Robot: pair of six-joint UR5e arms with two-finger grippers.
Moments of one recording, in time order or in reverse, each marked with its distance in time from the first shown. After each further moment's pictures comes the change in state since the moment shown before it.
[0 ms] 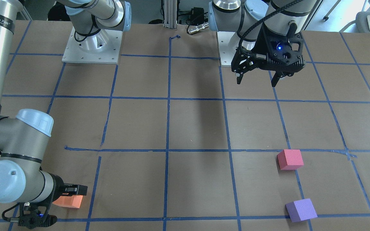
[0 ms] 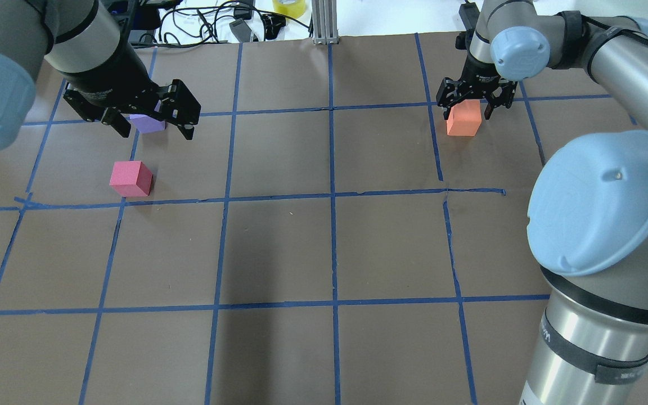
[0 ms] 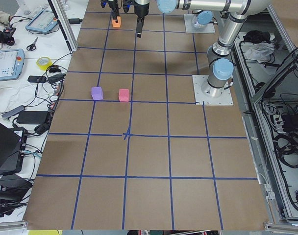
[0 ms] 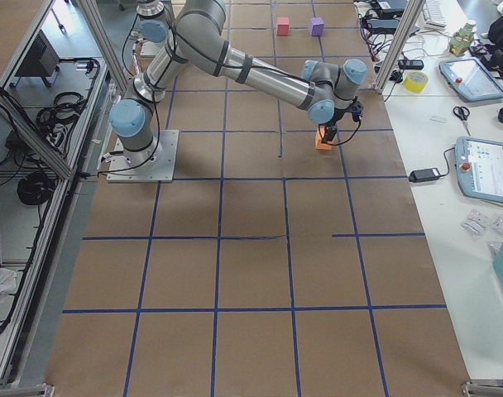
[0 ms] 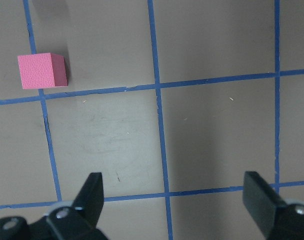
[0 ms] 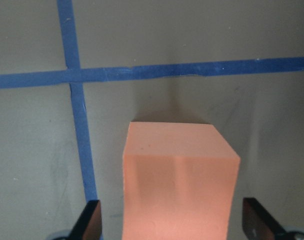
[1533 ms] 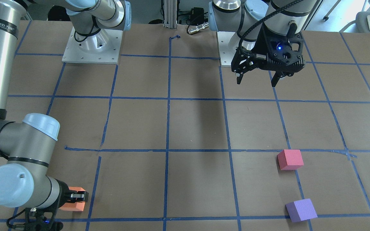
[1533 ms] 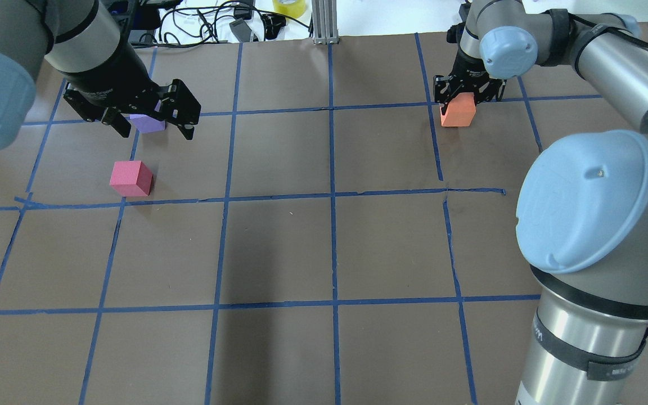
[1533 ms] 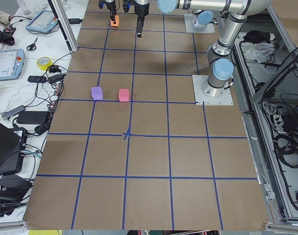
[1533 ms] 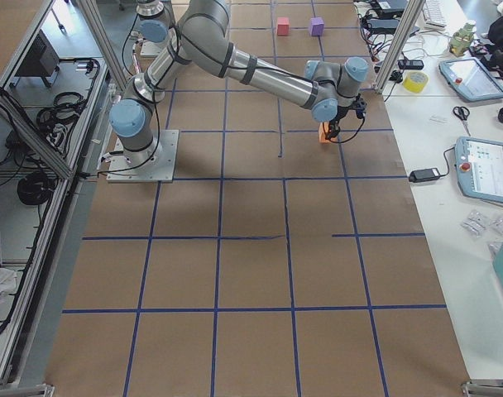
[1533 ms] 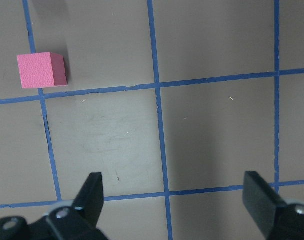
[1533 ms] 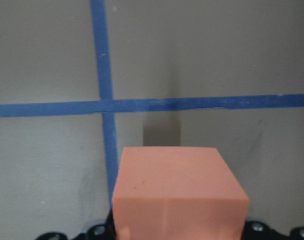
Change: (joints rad) left arm 0.000 0.000 0.000 0.000 0.000 -0.001; right arm 0.048 0.017 -0.040 -0.032 0.003 0.005
